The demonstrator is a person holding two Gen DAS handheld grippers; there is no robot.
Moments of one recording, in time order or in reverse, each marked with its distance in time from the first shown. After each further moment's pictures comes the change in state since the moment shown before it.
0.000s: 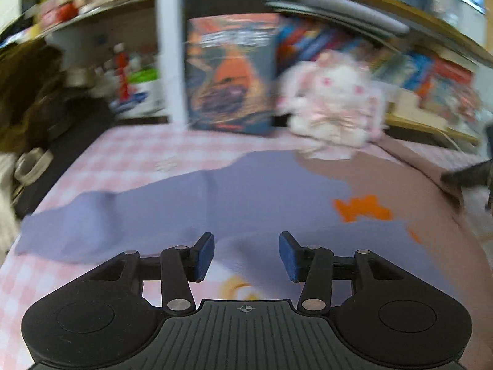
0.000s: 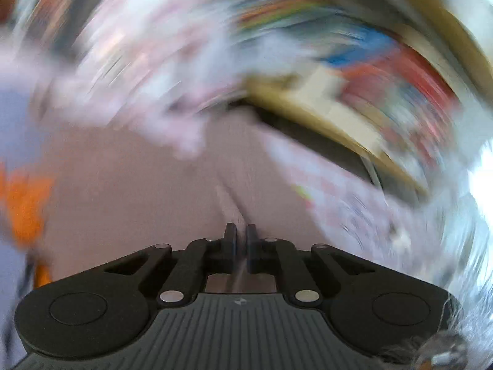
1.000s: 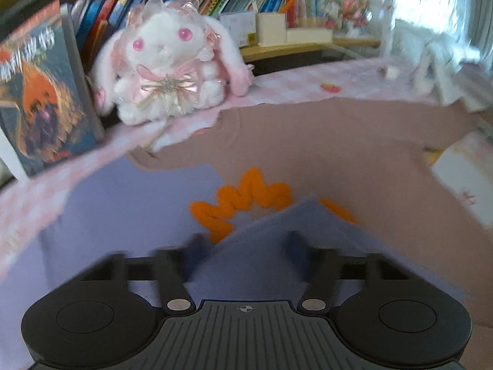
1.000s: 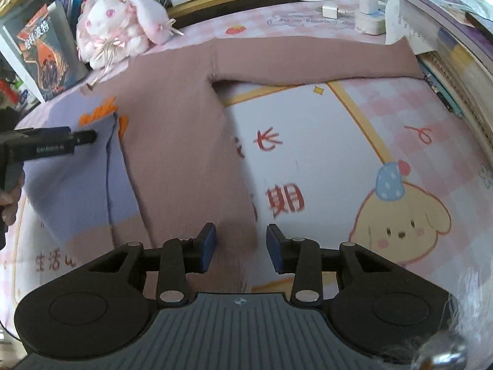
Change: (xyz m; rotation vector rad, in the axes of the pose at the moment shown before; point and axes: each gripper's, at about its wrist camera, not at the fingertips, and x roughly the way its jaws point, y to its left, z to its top) left arm 0.092 -0.106 0.003 0.371 0.128 -0.313; right arm -0.163 -0.052 -0.170 0.415 0.298 0.228
